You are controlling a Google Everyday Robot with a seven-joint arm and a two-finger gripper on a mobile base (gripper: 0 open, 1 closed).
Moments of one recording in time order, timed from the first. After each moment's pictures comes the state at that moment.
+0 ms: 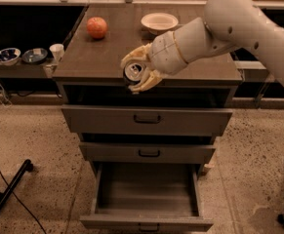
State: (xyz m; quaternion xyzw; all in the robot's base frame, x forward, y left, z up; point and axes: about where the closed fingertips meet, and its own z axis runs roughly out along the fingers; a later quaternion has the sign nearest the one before) arm 0.588 0.013 0.883 -0.78 0.42 0.15 0.44
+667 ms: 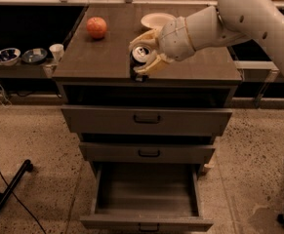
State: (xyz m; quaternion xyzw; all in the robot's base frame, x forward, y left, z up) arm 0.625 -0.004 0.911 -0.73 0.47 0.18 0.47
